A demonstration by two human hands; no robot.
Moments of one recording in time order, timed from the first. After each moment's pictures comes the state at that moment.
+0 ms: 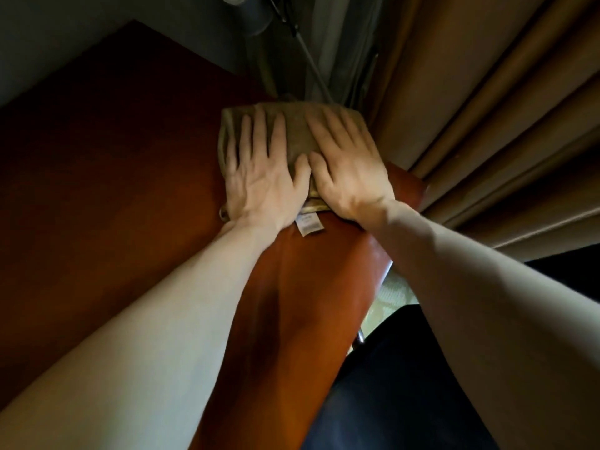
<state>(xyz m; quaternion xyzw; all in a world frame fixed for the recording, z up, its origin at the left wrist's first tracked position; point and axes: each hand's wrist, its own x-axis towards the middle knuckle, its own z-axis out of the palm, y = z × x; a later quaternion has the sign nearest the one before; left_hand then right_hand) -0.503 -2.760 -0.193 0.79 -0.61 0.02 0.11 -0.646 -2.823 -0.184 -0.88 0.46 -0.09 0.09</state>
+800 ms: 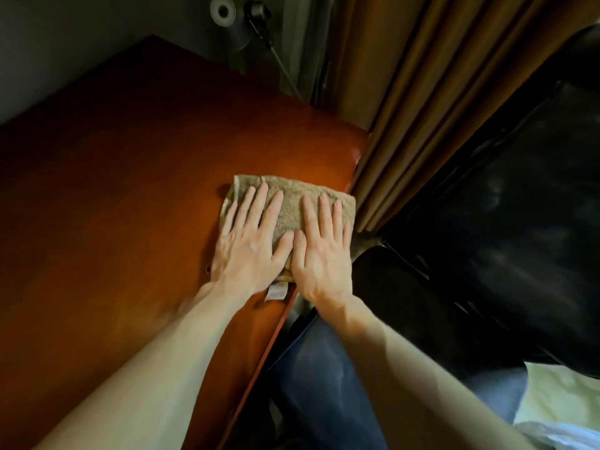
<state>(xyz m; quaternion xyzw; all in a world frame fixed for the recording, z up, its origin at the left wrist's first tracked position) -0.524 -2.515 -0.198 0.69 -0.72 -0.03 0.13 -0.671 -2.523 -0.196 -0.75 0.62 -0.17 0.16</state>
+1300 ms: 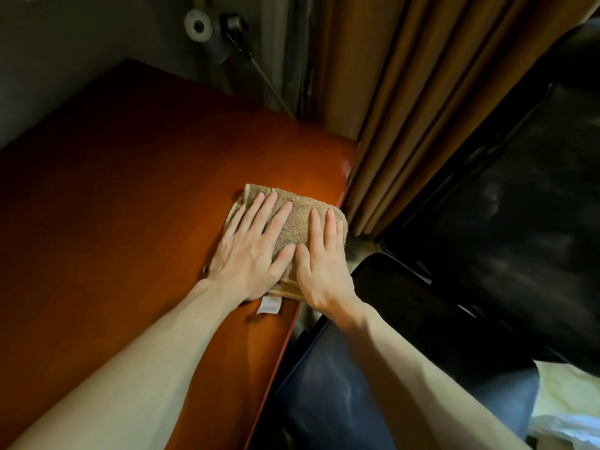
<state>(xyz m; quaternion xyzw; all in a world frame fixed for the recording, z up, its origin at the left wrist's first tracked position) -0.514 -2.568 -0.198 0.61 -0.78 -0.05 0.11 -0.679 -2.557 -0.196 -0.70 0.62 -0.19 0.31</state>
